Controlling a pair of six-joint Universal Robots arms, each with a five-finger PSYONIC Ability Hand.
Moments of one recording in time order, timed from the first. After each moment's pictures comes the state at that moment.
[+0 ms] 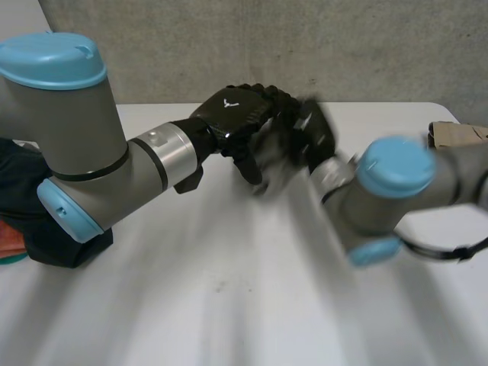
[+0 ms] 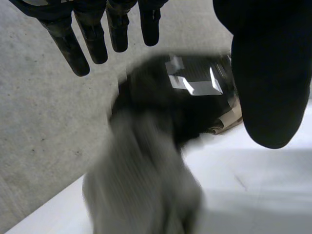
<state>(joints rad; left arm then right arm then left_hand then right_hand) 4.16 -2.09 -1.03 3.03 -1.12 3.26 2.12 -0.87 1.22 -0.52 1.48 2.70 0.19 0.21 0.22 0.21 0.05 1.00 1.14 1.14 1.20 0.91</state>
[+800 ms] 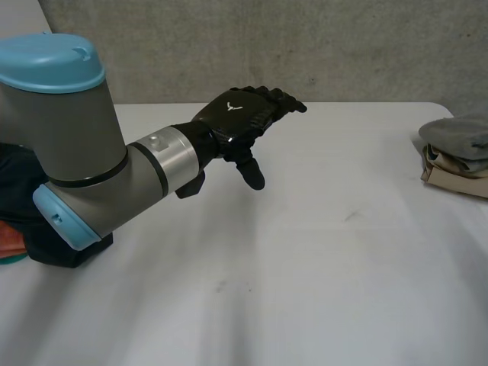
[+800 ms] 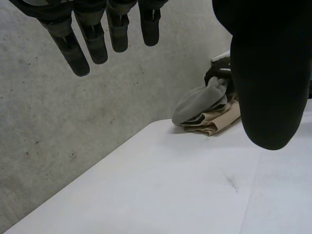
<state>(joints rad) 4.14 -2.06 -1.07 3.03 -1.12 3.26 1.17 -0.58 1.05 -0.76 0.90 2.89 0.19 0.21 0.22 0.21 0.05 0.71 0.70 0.73 0.73 0.57</state>
